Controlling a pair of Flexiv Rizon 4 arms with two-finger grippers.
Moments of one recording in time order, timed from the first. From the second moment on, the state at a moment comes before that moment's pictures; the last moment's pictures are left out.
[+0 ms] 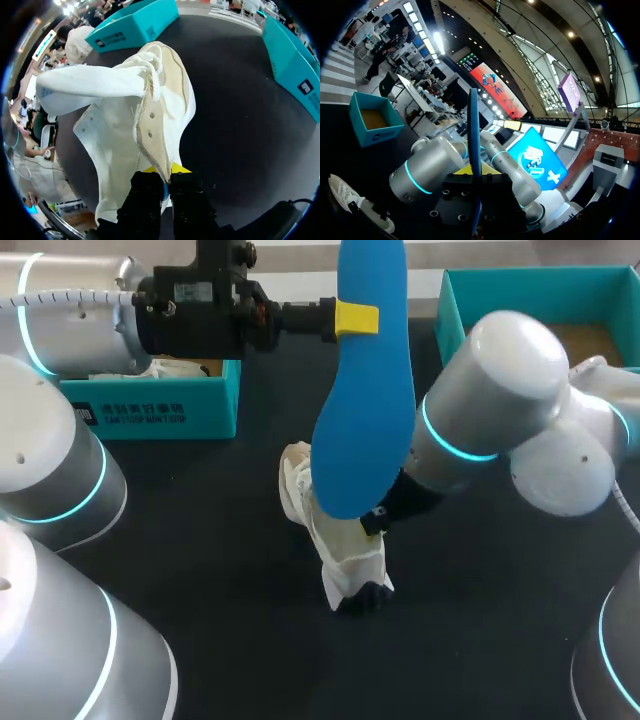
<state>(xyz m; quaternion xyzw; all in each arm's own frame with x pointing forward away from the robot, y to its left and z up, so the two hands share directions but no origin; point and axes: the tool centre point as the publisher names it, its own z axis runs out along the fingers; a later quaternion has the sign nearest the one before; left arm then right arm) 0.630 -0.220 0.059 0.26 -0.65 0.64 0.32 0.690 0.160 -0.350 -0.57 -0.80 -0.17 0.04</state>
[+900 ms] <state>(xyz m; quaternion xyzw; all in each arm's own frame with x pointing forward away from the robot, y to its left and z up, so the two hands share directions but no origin) 0.630 -0.220 0.059 0.26 -0.65 0.64 0.32 0.685 0.153 -0.368 -0.60 -0.77 -0.21 0.03</state>
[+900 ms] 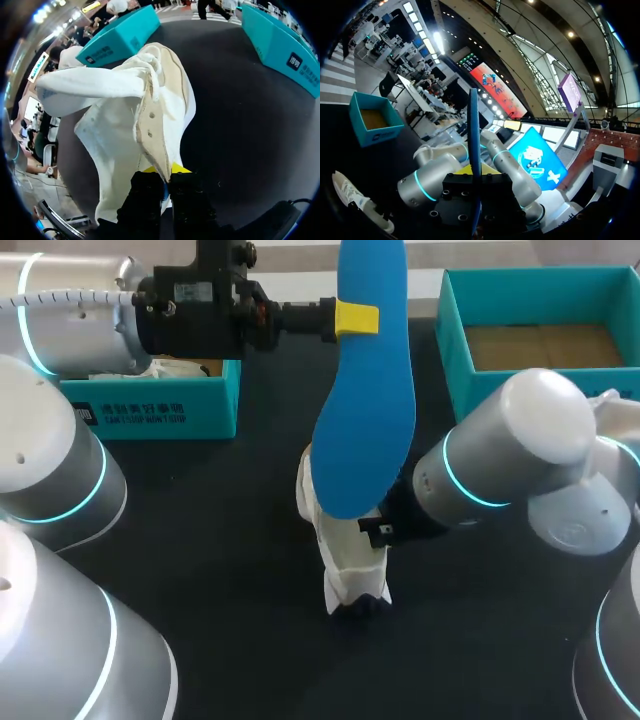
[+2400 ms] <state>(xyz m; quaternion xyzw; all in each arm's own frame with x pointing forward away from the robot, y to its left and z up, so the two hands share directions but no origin) 0.630 -0.220 0.059 0.26 -0.65 0.64 0.32 0.670 0.138 -0.297 -0.56 -0.76 -0.29 0.18</state>
